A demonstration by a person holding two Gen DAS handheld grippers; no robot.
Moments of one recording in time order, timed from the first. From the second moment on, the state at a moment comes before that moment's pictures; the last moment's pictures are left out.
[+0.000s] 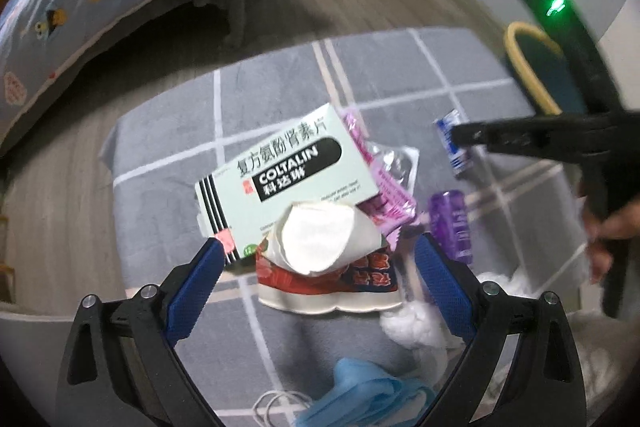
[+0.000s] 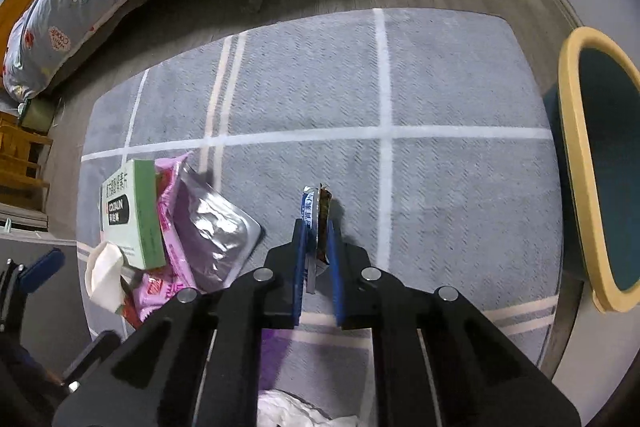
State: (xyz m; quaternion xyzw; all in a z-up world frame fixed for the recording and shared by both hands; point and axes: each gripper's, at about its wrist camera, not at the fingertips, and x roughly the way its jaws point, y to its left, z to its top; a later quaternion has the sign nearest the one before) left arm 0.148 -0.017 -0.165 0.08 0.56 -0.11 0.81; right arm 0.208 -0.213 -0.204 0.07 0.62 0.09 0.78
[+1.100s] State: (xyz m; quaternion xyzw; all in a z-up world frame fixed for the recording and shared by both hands) left arm 0.158 0.005 -0.130 0.03 0.54 -0.09 0.84; right arm 0.207 -0.194 -0.219 -0.01 0.63 0.08 0.77
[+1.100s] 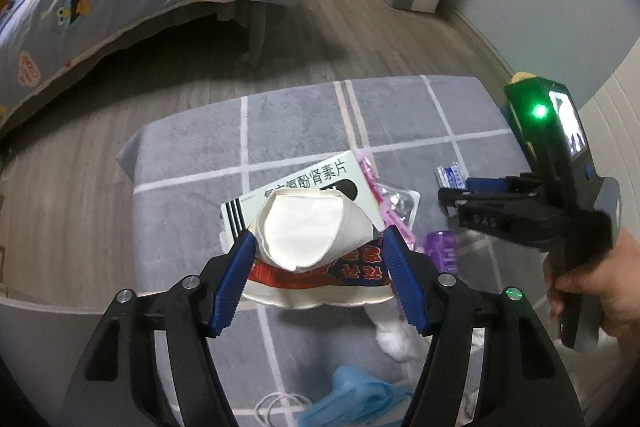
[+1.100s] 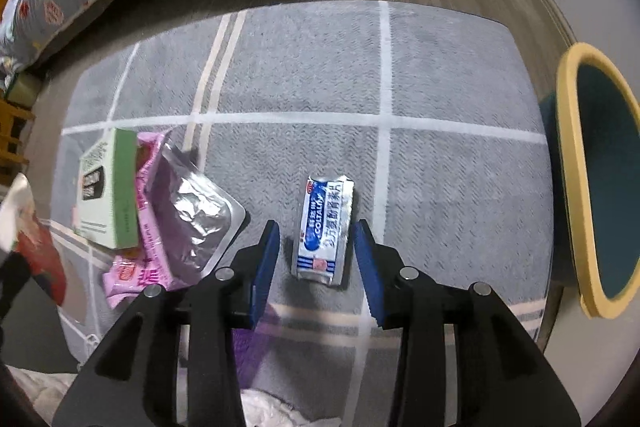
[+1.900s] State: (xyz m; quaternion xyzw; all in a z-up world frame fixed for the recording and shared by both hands) left arm 0.157 -0.044 -0.108 0.03 0.51 -0.13 0.85; right arm 0.164 -0.253 -0.140 -0.01 0.57 0.07 0.82
